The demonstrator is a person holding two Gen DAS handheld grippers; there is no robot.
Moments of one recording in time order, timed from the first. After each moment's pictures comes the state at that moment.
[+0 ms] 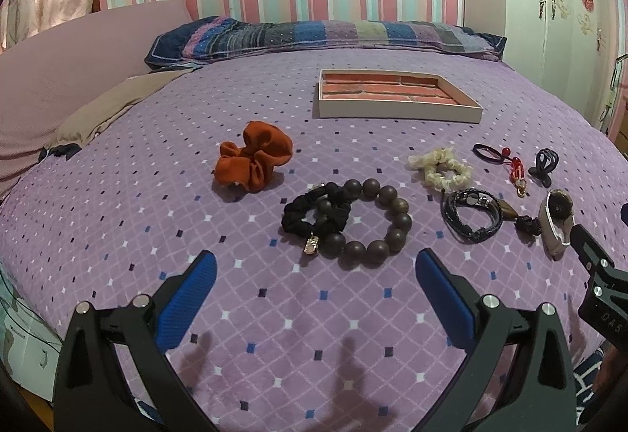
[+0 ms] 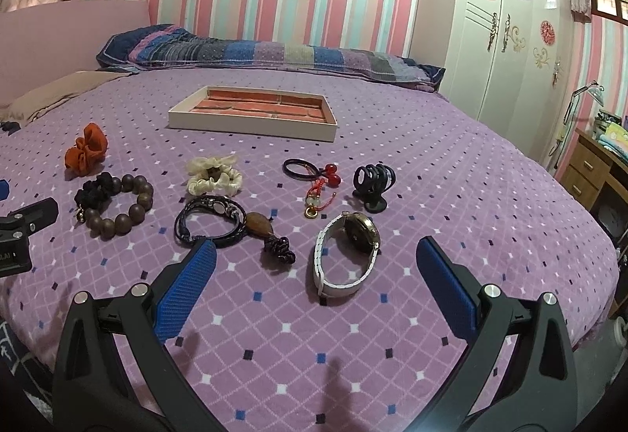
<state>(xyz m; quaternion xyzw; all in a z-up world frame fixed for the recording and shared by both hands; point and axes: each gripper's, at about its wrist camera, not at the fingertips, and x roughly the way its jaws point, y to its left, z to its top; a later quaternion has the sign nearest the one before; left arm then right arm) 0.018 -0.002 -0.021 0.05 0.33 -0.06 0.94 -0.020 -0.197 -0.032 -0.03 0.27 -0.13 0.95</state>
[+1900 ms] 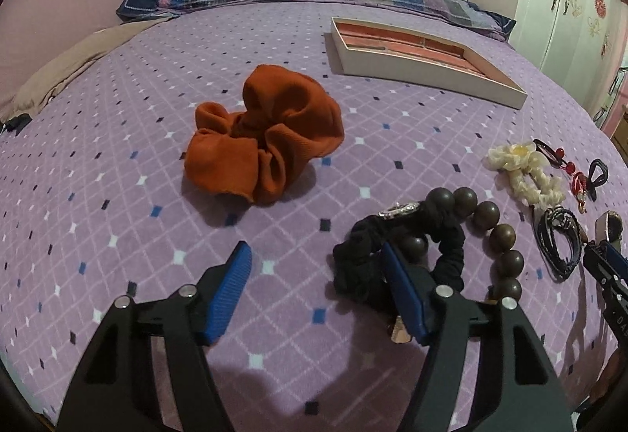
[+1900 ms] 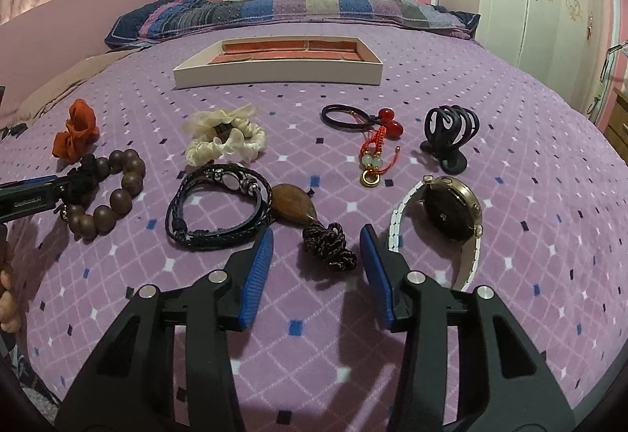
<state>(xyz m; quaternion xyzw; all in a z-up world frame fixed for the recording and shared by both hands) 0.145 0.053 -0.076 0.02 0.41 -0.10 0.91 0.051 -0.205 -0.083 0.03 0.35 -0.07 0.93</state>
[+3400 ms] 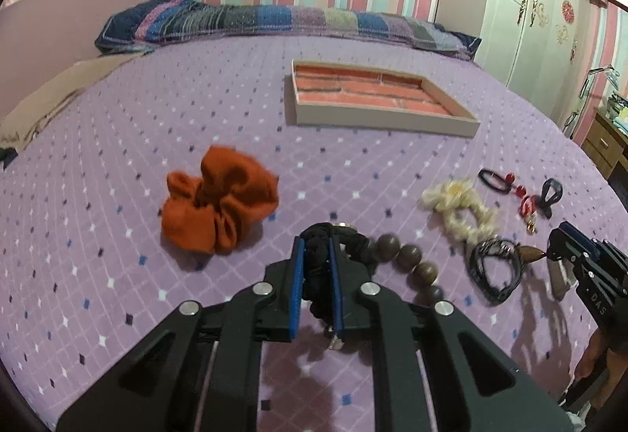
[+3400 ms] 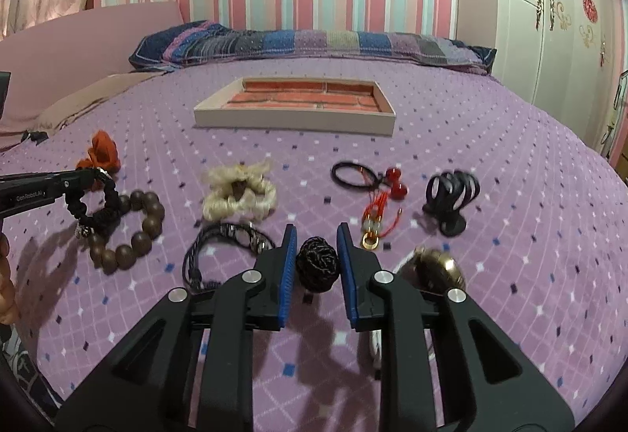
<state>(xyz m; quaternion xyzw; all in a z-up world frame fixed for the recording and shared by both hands) 0.127 0.023 -0.024 0.02 0.35 -0.16 0.92 0.060 -0.215 -0.045 0.01 0.29 -0.02 0.96</state>
